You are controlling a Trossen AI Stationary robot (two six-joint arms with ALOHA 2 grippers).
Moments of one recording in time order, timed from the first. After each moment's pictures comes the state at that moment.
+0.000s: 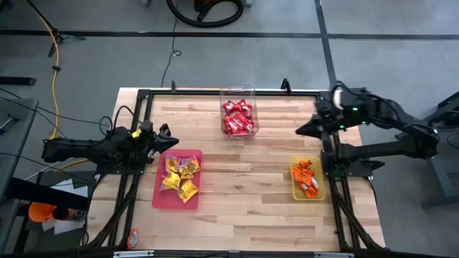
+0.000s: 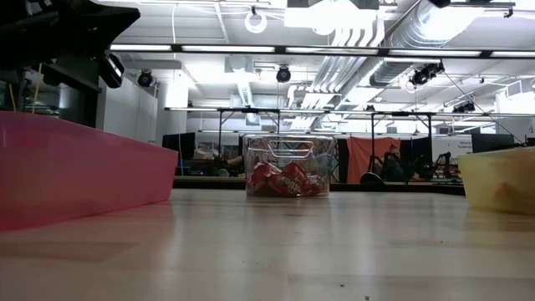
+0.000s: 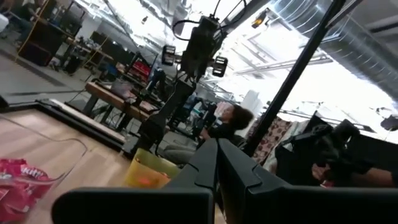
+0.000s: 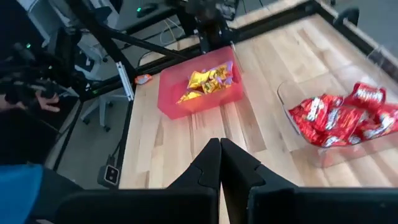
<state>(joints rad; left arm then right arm) 0.07 0.24 0.01 0.54 0.08 -0.59 -0.18 0.80 1.20 -0.88 -0.27 0.27</state>
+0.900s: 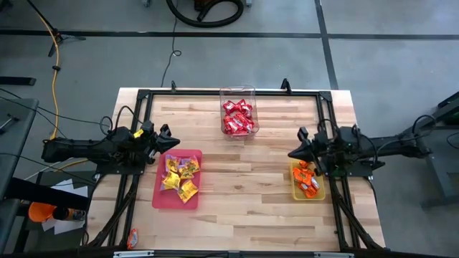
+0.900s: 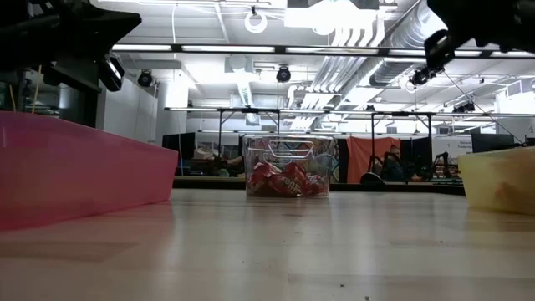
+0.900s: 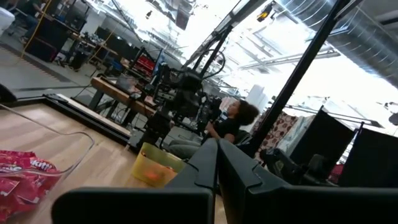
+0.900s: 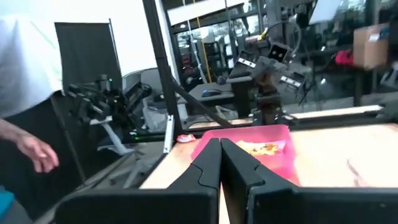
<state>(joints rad) 0.07 0.24 0.01 0.51 0.08 -0.58 0.02 0.36 0.20 0.28 -0.24 0.20</state>
